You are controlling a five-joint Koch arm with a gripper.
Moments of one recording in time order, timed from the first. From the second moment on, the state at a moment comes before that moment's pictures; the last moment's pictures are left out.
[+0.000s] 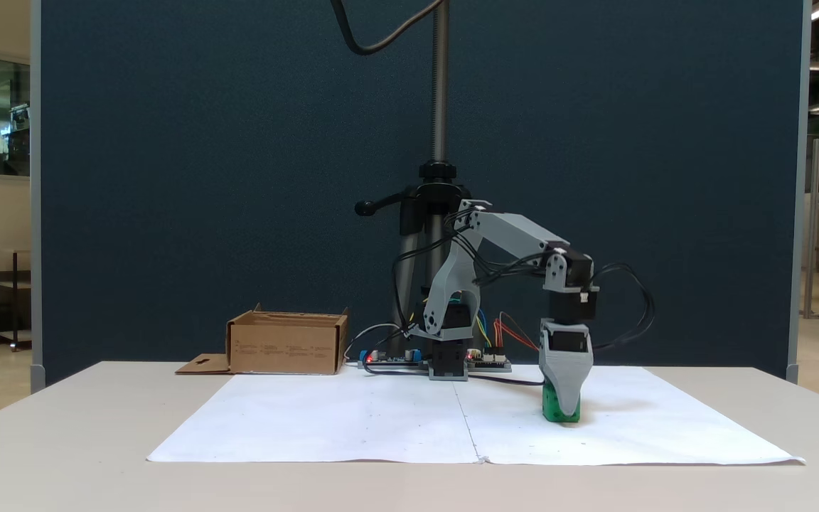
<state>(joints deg) -35.9 66.5 88.8 43.3 38.0</state>
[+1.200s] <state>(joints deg) -33.9 65.0 90.3 42.9 38.0</state>
